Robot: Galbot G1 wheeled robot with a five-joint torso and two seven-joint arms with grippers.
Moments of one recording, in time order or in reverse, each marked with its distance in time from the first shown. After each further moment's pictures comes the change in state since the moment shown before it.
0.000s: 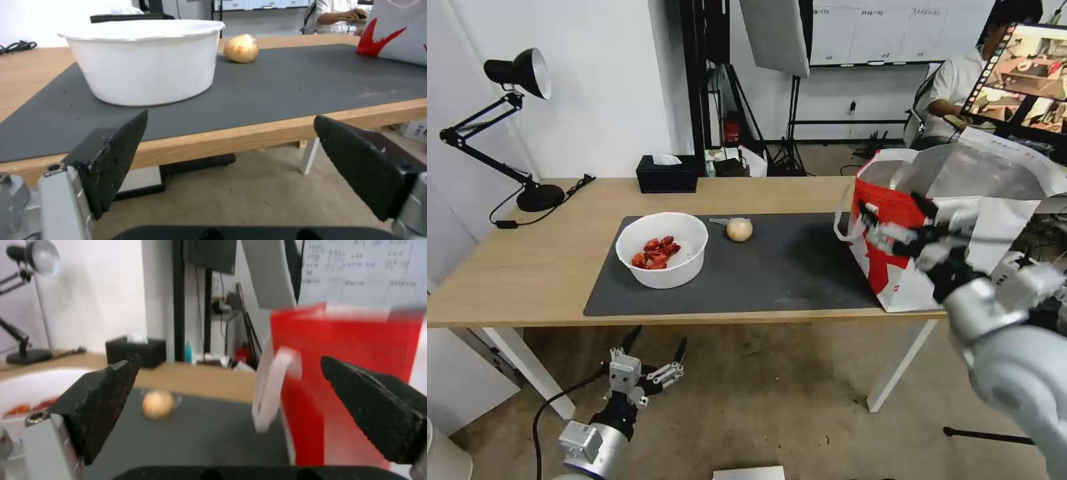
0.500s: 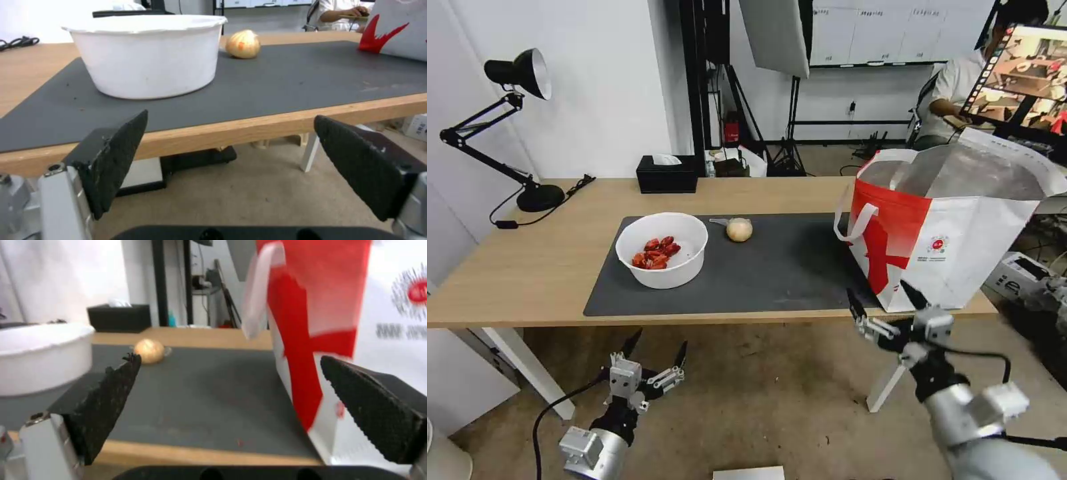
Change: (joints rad) left arm 0.018 -0.004 -0.007 0.003 0.001 -0.011 0.000; right arm -0.314 0.198 -0.067 -0.044 -0.287 0.224 -0.001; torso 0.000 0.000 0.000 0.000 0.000
